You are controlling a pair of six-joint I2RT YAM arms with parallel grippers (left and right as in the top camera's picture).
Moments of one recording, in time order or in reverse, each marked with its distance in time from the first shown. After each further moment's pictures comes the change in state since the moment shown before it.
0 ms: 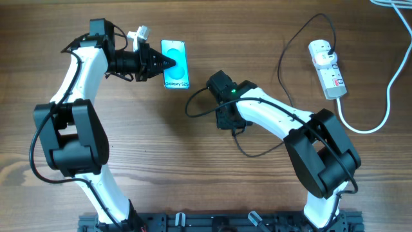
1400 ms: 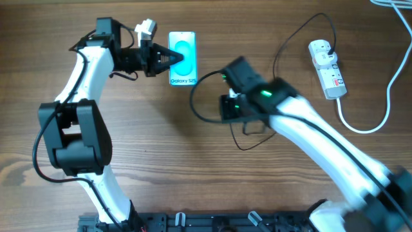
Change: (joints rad) left arm -0.050 0.000 0.000 0.025 0.286 0.124; right arm 0.000 -0.433 0.069 -0.174 -0.131 -0.047
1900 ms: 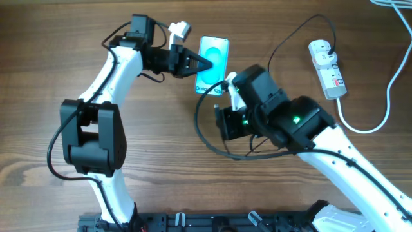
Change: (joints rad) left arm -0.180 0.000 0.000 0.129 0.045 0.019; right arm 0.089 -0.173 0.008 -0.033 -0.164 0.011
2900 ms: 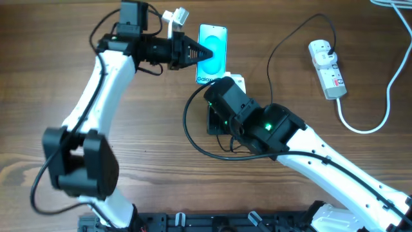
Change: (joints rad) left arm -0.005 -0.208 -0.004 0.111 -0.266 -0.350; right arm 0.122 0.073 -0.004 0.094 0.356 0.260
